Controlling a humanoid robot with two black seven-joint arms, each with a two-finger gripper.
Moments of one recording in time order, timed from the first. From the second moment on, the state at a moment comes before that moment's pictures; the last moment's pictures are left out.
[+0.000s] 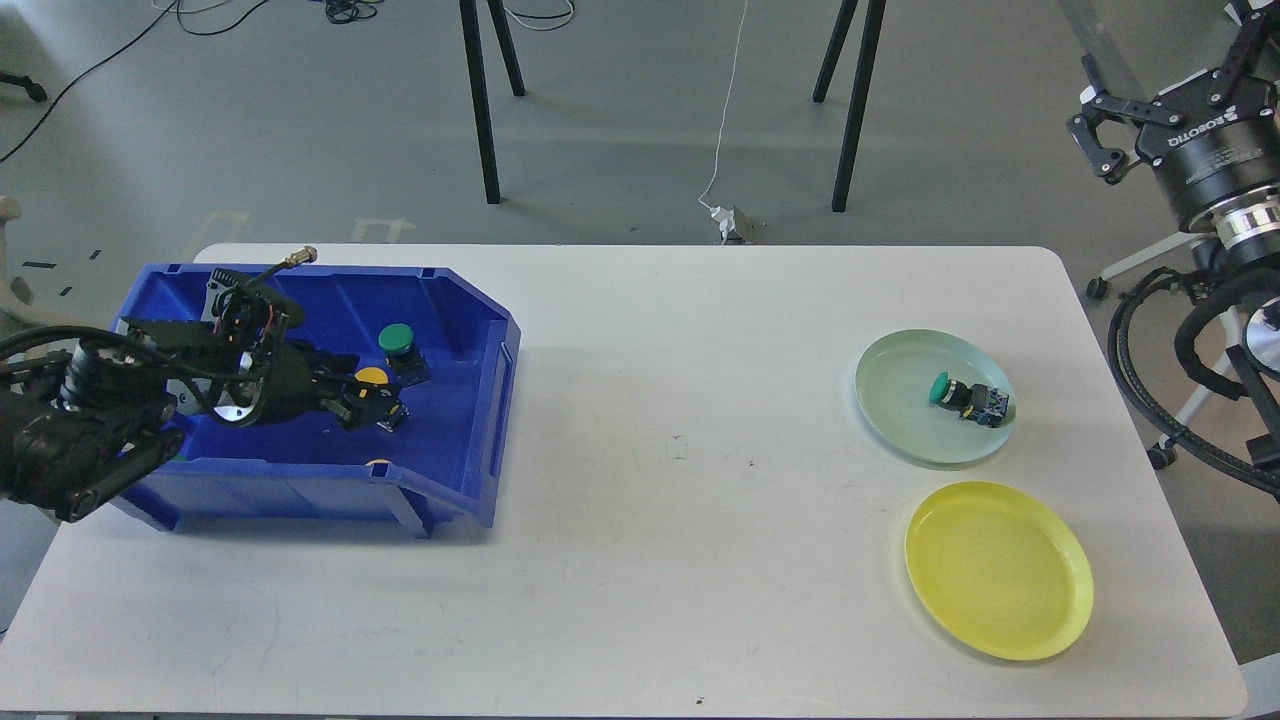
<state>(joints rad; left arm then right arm) -0.91 0.56 -0.03 -0.70 1.79 -0.15 -0.43 0.62 -0.48 1.23 0.91 -0.02 0.43 0.14</state>
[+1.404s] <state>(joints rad) -0.93 1.06 -0.42 -1.30 1.32 -0.19 -0.49 0.62 -0.56 1.15 0.93 -0.03 0.44 0.07</state>
